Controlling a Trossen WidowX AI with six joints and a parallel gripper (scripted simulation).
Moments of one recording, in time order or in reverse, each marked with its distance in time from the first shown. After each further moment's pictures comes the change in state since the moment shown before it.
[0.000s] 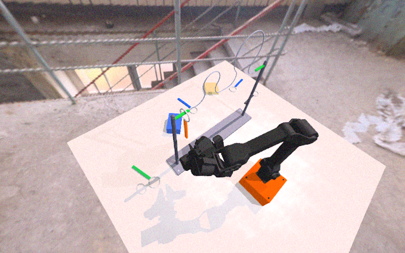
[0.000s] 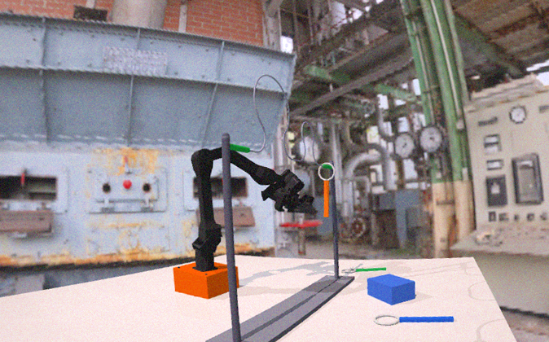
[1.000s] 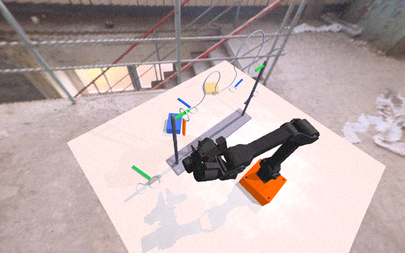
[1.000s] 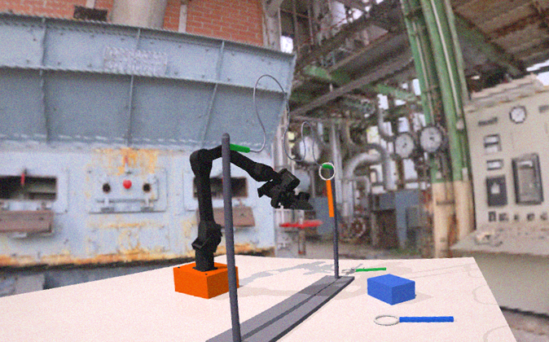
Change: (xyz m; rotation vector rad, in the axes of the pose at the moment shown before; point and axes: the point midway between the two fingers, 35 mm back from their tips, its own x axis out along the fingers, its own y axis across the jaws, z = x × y) arm -0.020 -0.001 0.004 0.010 -0.009 0.007
